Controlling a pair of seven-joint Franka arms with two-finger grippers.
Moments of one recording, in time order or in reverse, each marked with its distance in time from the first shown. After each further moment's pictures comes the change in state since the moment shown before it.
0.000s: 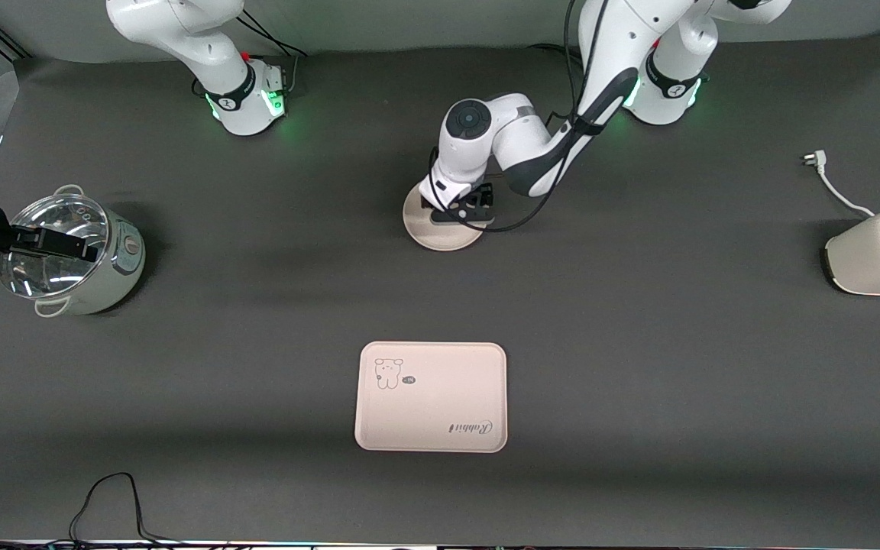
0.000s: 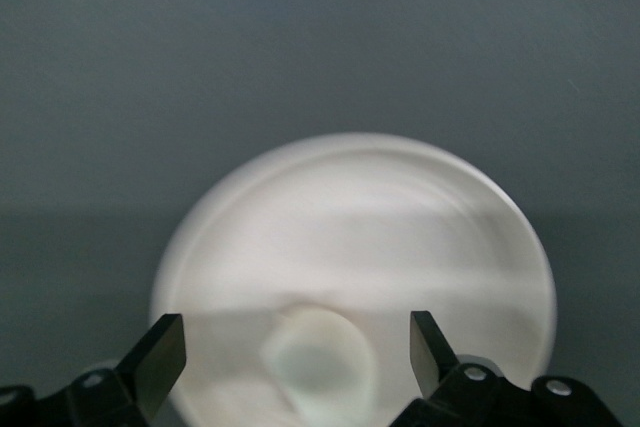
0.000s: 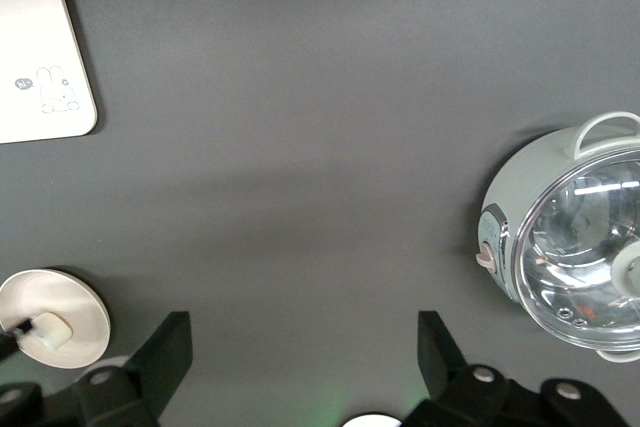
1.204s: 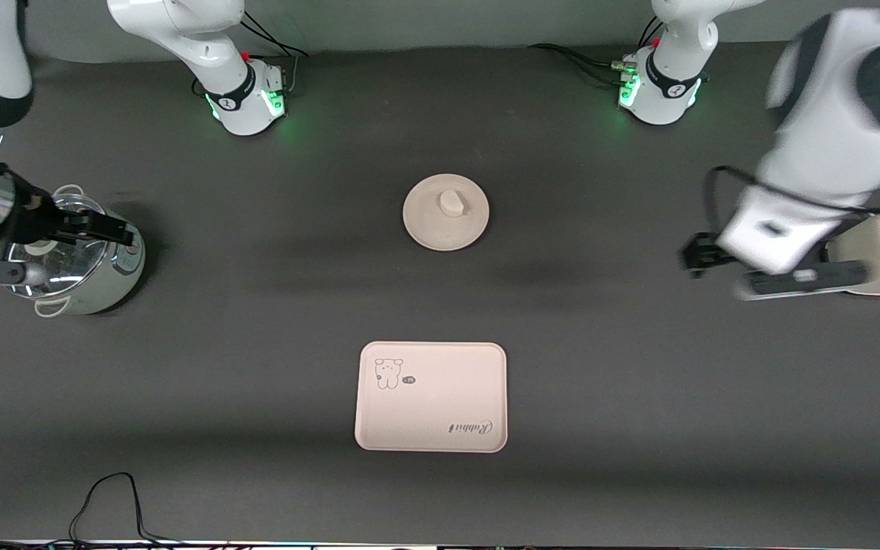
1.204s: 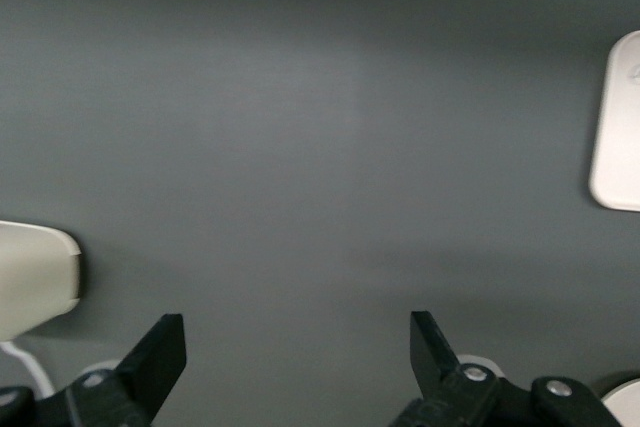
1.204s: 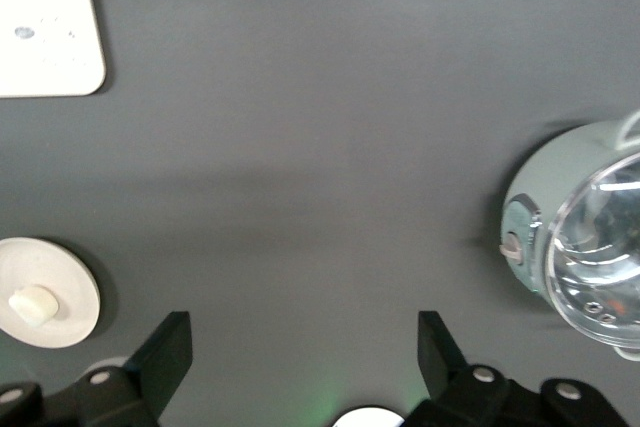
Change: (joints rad) left arm 0.722 -0.405 0.008 0.366 -0.119 -0.632 0.844; right arm -0.199 -0.111 0.371 -0.164 -0.094 0.068 0.079
